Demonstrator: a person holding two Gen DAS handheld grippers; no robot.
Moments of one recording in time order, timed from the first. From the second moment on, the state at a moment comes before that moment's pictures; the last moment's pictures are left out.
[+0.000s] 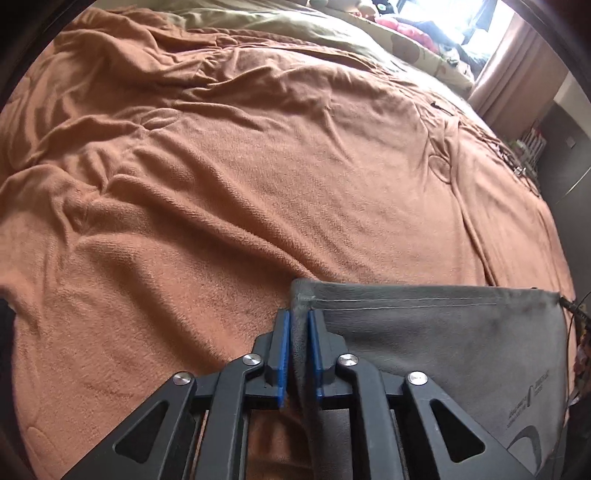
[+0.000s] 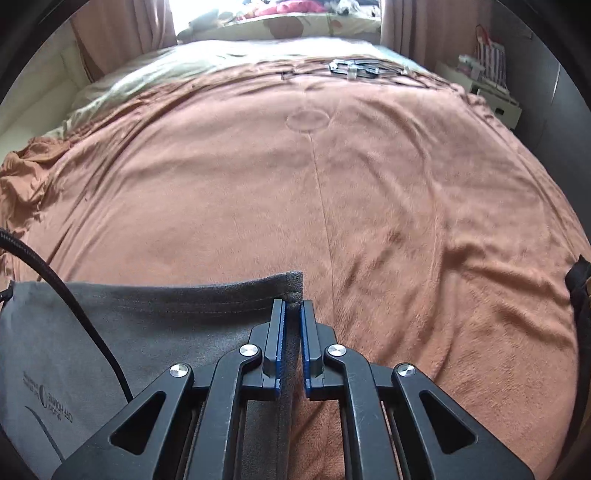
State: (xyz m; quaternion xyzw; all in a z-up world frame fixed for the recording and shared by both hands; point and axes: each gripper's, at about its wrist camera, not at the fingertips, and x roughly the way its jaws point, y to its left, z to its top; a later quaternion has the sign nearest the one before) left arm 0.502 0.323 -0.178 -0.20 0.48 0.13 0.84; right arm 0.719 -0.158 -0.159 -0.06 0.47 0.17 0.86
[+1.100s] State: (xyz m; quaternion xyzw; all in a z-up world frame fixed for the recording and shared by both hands) left arm 0.473 0.273 -0.190 -0.15 0.51 0.08 0.85; right arm 0.694 -0.164 -0.176 -0.09 0.49 0.24 0.83
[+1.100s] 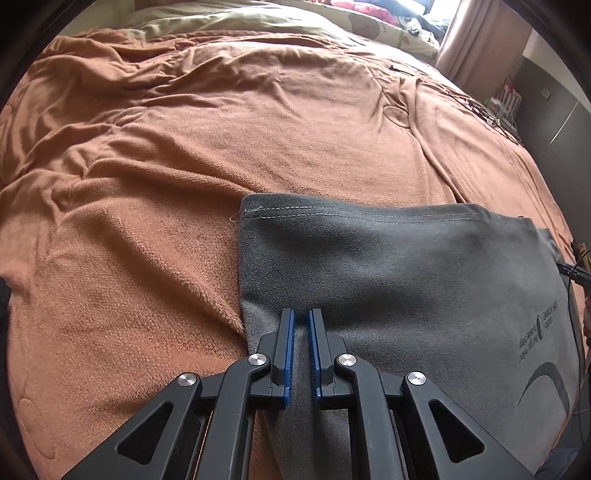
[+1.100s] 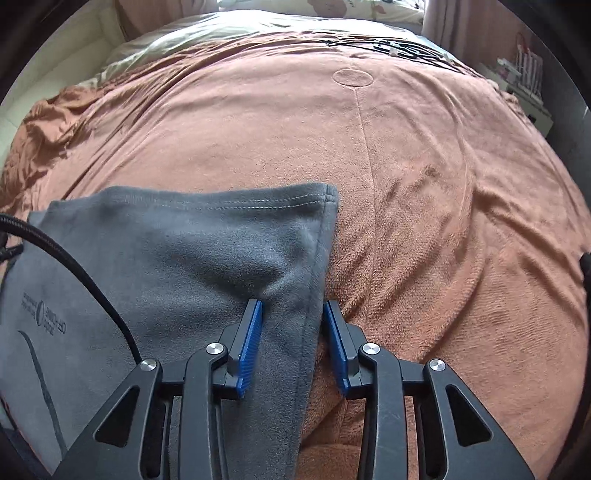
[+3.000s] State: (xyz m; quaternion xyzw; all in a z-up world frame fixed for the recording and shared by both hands) left arm 0.313 0.072 -0.136 -0.10 0.46 0.04 0.88; right arm 0.447 -0.228 -0.117 -0.10 0.44 0.29 0.84
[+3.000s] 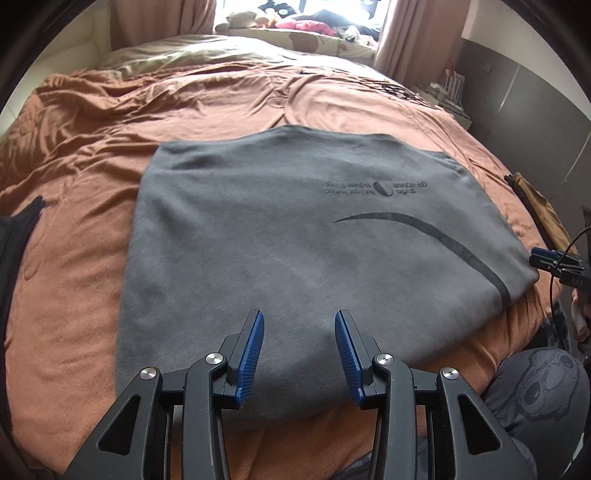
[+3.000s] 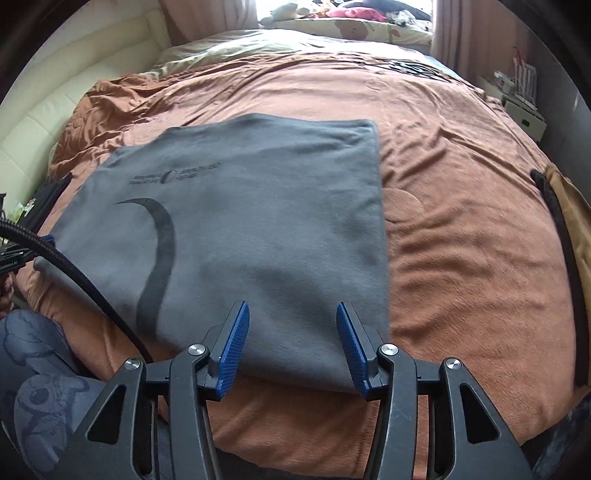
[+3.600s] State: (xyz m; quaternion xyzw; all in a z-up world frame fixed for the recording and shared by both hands) left arm 0.307 0.075 -0.168 -0.11 0.51 0.03 0.85; right arm 0.454 -0.192 -0.157 -0.14 0.46 0.30 0.82
